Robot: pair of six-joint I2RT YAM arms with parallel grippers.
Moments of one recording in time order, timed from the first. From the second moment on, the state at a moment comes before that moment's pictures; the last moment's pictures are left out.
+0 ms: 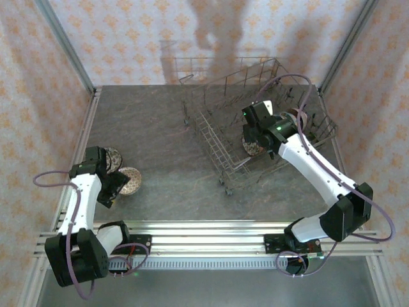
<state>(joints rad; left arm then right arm) 0.30 1.05 0.72 -1.10 0.08 -0.81 0.54 1.41 1.35 -0.93 0.54 0.29</state>
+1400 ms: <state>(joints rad) 0.28 0.95 0.58 -0.88 0.24 -0.88 0.52 1.39 1.42 -1.00 0.44 0.29</state>
